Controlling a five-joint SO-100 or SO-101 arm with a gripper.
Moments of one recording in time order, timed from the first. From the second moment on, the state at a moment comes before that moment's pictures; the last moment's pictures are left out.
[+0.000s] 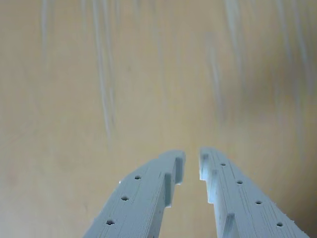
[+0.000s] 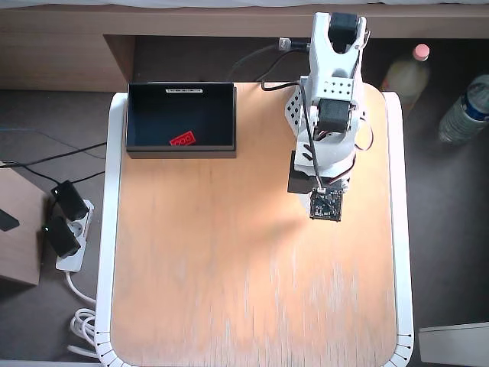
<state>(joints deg) 1.7 183.9 167.1 77.3 180.0</state>
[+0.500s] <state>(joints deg) 0.7 183.9 172.9 77.3 180.3</state>
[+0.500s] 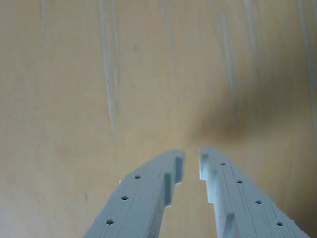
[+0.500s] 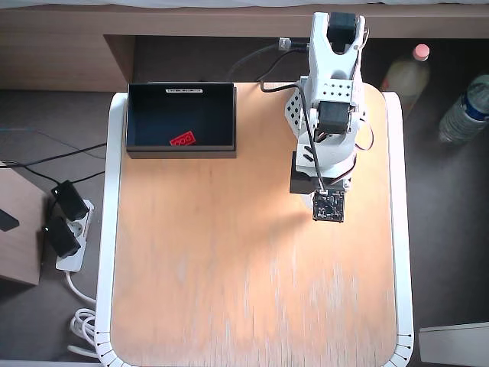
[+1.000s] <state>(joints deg) 0.7 183.9 173.0 77.3 173.4</state>
